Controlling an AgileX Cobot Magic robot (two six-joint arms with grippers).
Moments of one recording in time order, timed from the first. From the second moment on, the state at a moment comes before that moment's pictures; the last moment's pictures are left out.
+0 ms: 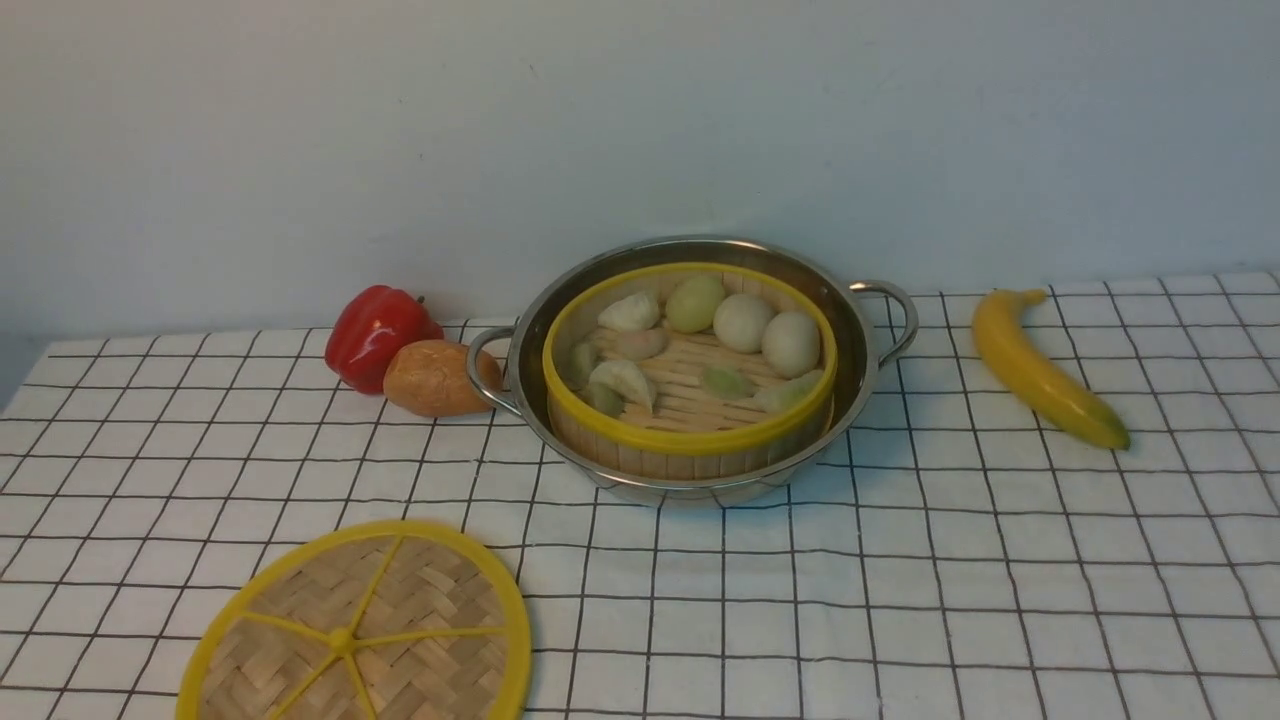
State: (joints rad) right arm 0.01 0.54 -0.49 -0.34 0.27 0.52; left arm 0.09 0.00 0.01 0.09 0.34 -0.09
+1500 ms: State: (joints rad) right arm 0.01 0.01 0.01 0.03 0.32 0.12; left arm 0.09 0.00 0.01 0.09 0.34 -0.09
